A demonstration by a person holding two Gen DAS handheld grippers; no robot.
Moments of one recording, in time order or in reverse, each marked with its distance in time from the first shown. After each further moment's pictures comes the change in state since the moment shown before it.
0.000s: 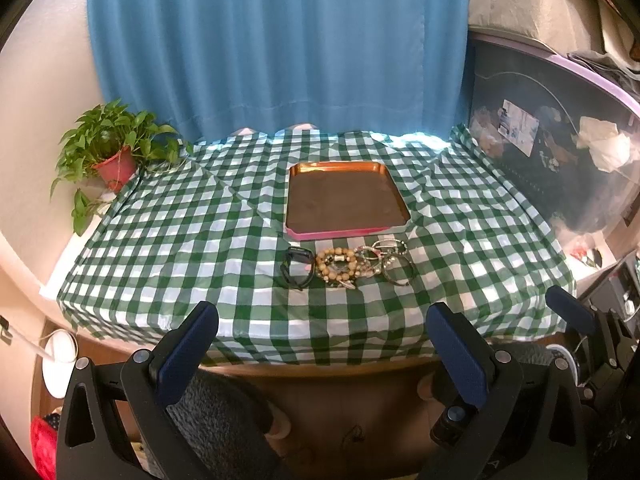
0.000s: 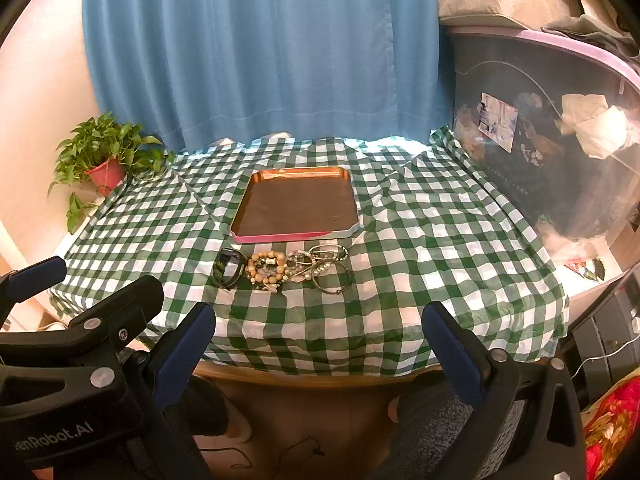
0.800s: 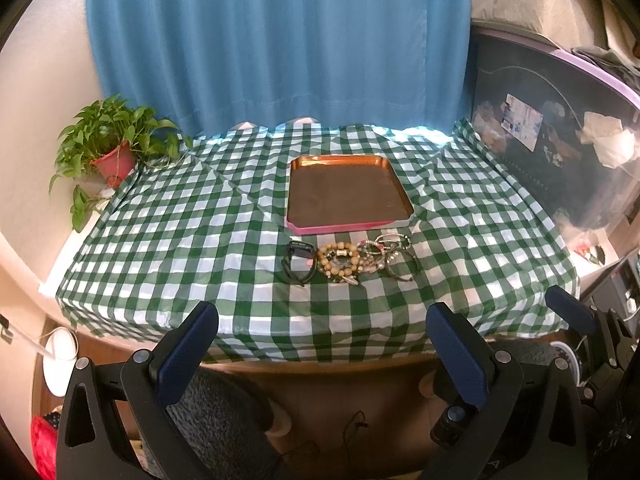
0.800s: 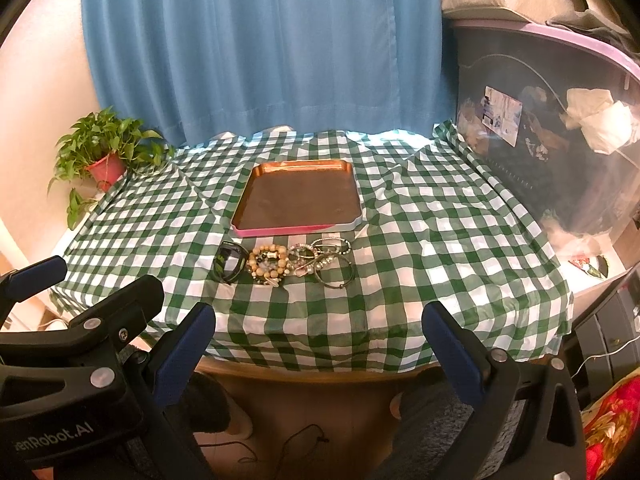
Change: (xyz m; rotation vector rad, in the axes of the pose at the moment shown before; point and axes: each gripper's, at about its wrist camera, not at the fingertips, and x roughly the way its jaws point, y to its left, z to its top) left arm -0.001 0.005 -0.005 0.001 0.010 -0.003; right arm 0.004 0.003 -0.003 0.003 0.015 0.001
